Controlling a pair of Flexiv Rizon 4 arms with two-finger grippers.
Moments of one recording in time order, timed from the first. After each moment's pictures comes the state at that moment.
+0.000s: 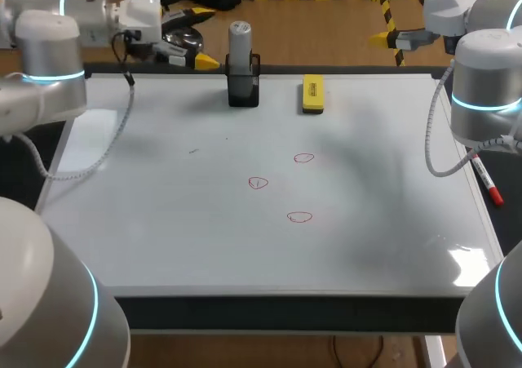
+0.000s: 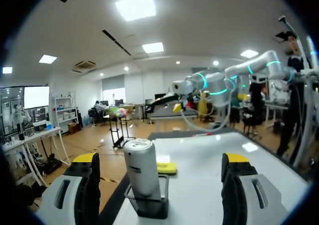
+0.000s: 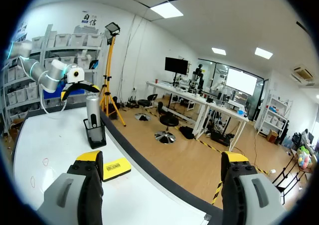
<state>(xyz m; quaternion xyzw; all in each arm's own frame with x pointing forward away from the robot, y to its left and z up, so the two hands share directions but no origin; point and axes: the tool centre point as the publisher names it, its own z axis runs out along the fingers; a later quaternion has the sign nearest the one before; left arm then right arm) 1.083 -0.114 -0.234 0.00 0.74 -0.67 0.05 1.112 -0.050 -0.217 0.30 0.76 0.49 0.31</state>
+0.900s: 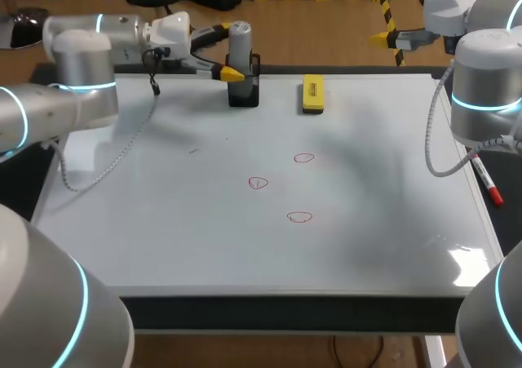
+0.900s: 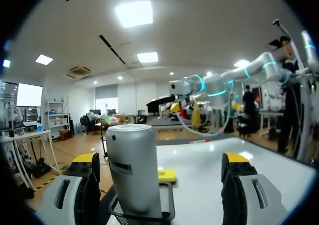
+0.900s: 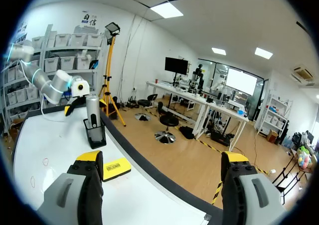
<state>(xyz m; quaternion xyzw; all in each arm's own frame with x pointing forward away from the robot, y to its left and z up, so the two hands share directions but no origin) 1.092 -0.166 -0.272 0.01 0.70 -0.72 0.02 1.112 -0.050 -0.217 0.30 0.76 0.49 0.31</state>
